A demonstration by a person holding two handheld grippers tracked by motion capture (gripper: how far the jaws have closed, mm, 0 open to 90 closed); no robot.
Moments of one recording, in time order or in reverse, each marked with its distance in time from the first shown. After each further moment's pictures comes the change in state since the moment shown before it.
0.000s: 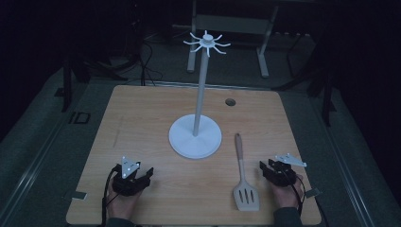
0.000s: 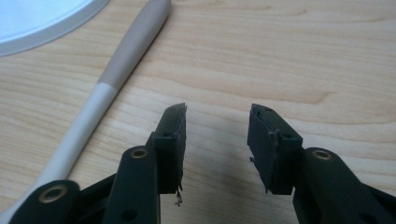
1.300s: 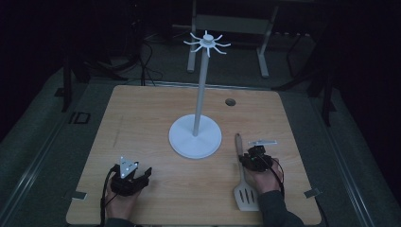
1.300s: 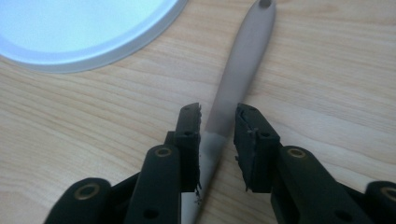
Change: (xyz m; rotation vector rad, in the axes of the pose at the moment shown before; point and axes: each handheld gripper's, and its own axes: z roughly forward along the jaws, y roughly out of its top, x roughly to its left) left arm 0.004 -0.001 0.000 0.008 0.017 -0.015; right arm 0.059 0.055 0.035 0.219 0.102 -0.042
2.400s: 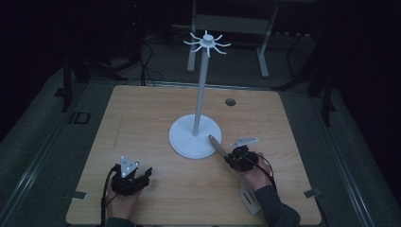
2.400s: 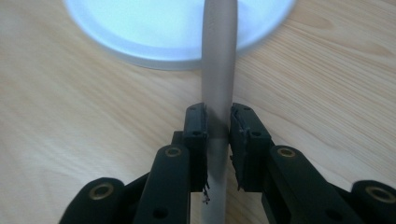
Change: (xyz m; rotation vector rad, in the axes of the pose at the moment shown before) left arm -0.001 0.000 0.003 0.014 0.002 0.001; right arm 0.042 0.017 0.008 0.017 0.122 -0.285
